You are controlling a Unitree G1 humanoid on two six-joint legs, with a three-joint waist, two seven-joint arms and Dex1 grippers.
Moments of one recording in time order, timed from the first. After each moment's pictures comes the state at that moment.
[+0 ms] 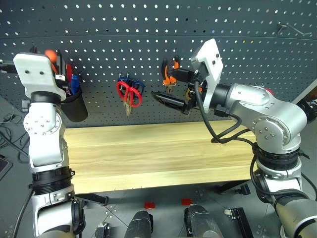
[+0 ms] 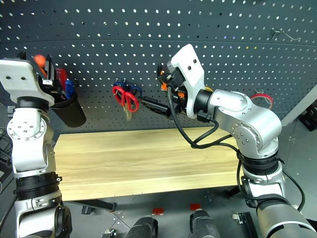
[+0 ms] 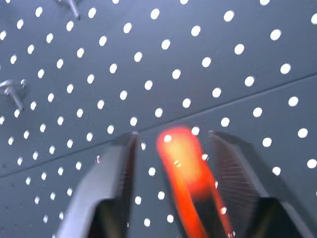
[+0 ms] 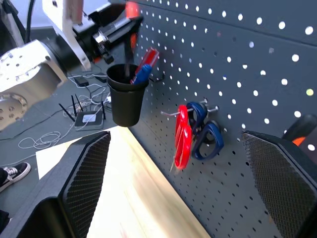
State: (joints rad) left arm -0.50 0.51 0.38 -0.06 -0.01 0.10 -0.02; right arm -0.90 -0.37 0.08 -0.43 0.63 1.04 0.48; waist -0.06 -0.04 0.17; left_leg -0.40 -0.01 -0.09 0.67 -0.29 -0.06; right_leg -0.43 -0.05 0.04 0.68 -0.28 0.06
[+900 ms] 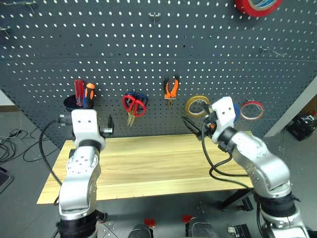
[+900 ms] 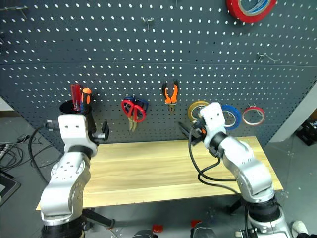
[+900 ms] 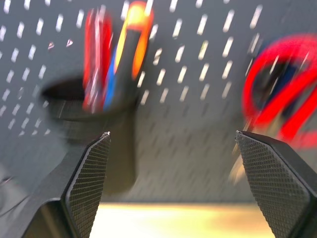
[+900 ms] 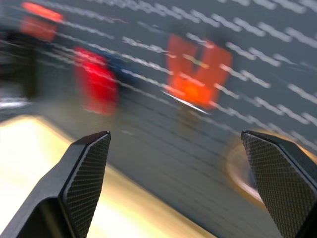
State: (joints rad) left arm -0.06 0.26 0.21 -0.49 -0.03 0.67 0.03; right arm -0.25 -0.34 0.11 -0.42 0.24 0.57 0.20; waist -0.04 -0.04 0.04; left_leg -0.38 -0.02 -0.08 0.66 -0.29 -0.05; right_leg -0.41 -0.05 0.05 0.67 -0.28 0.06
